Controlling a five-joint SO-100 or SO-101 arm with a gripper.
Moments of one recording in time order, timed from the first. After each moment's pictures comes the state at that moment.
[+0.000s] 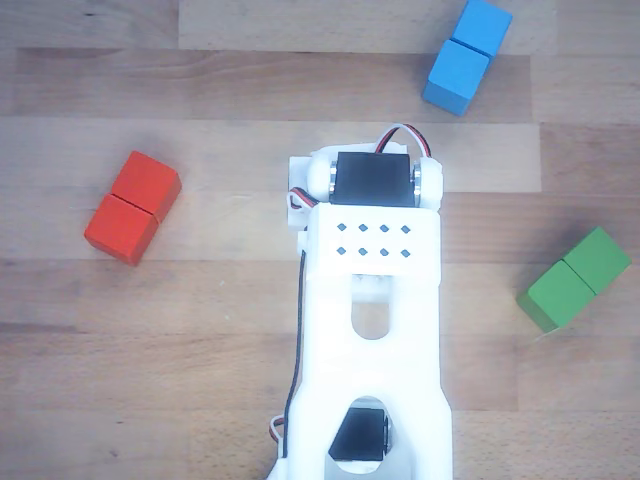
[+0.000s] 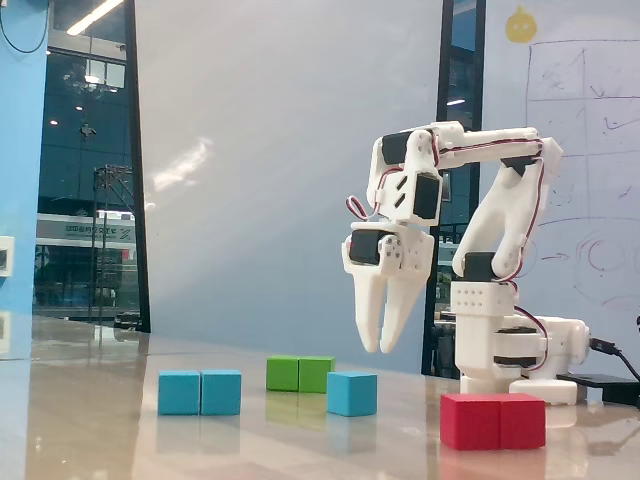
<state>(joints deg) -0.8 121.3 132.2 72.4 -8.3</state>
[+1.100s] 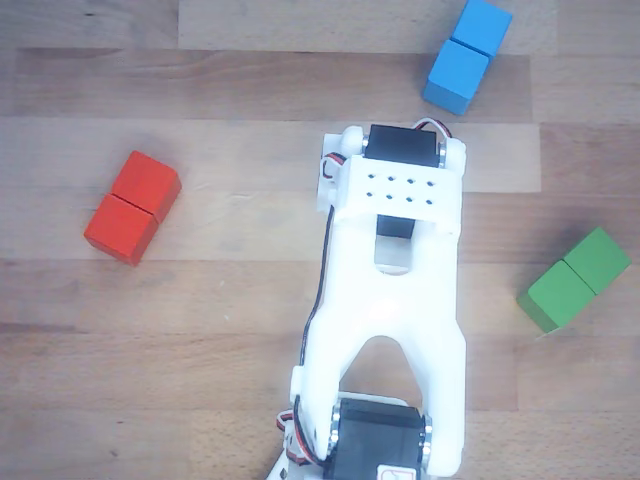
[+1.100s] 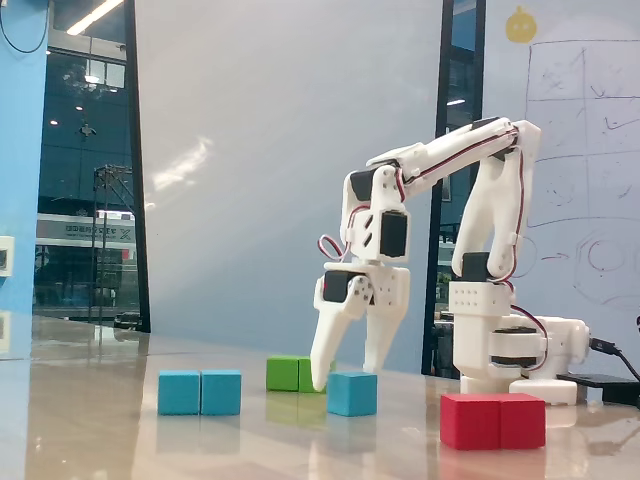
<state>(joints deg) 4.6 105.1 132.1 61.5 -8.3</state>
